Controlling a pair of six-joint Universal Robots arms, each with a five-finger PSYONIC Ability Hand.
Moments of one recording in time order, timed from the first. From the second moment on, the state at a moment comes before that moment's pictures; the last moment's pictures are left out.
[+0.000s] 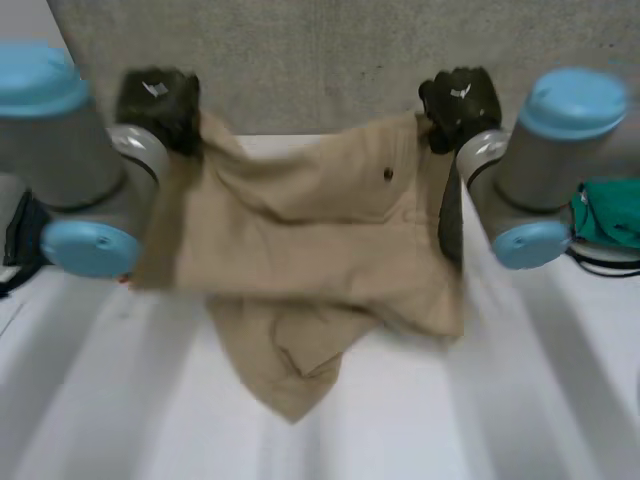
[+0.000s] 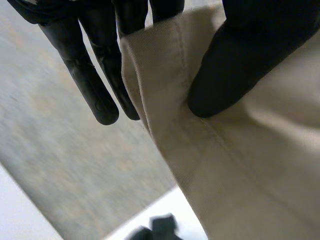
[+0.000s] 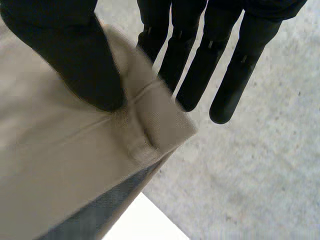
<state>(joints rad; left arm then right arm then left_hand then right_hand) 4.31 -2.16 -1.00 3.22 -1.67 3.43 2.01 -0.76 0.78 -0.15 1.57 2.78 1.12 1.16 1.16 1.16 0.98 1.02 1.04 1.05 1.07 0.89</state>
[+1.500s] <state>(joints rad) 4.38 -2.31 -1.14 3.04 -1.44 3.51 1.94 -0.73 0.79 0.40 1.30 2.79 0.45 0.45 0.45 0.46 0.29 0.53 0.53 0.53 0.53 0.37</state>
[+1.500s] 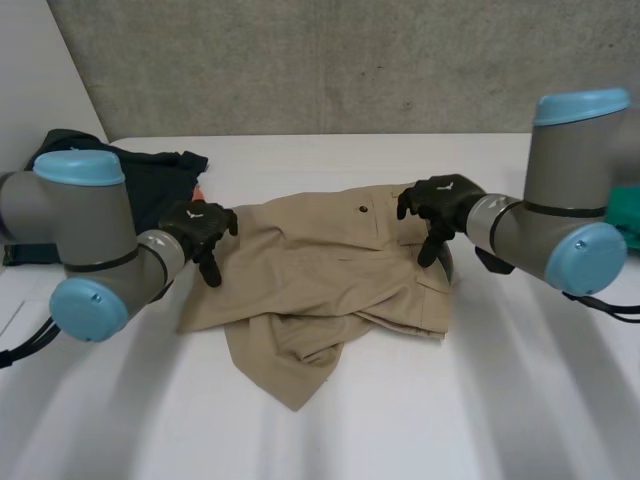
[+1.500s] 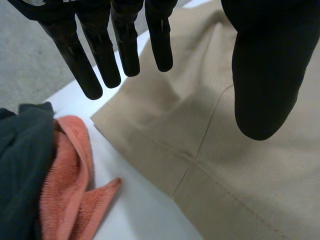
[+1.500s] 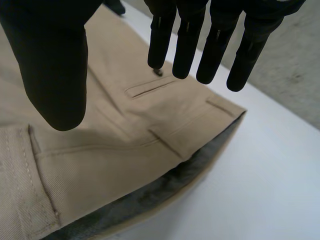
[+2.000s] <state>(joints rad) 4.37 -2.46 -1.01 3.04 -1.43 3.57 1.98 -0.56 0.69 0.41 1.34 2.72 1.16 1.18 1.17 1.18 0.98 1.05 1.10 1.09 1.09 0.86</state>
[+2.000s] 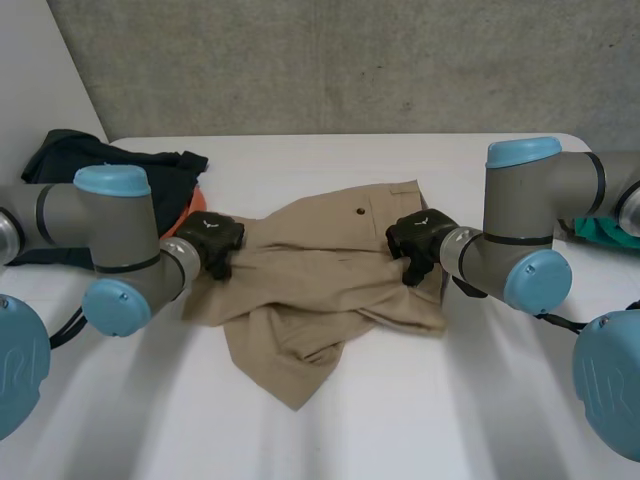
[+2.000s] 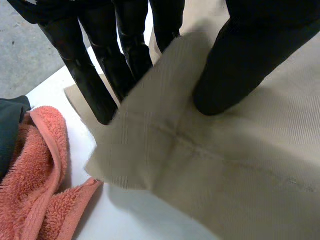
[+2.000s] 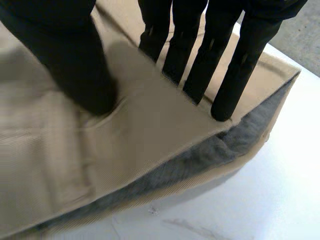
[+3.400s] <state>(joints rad) 4.47 -2.41 -0.75 3.39 -1.53 3.38 2.11 -0.88 0.92 -0.19 1.46 2.89 0.87 0.93 0.93 0.93 0.74 0.78 0.82 0.85 0.86 0.64</state>
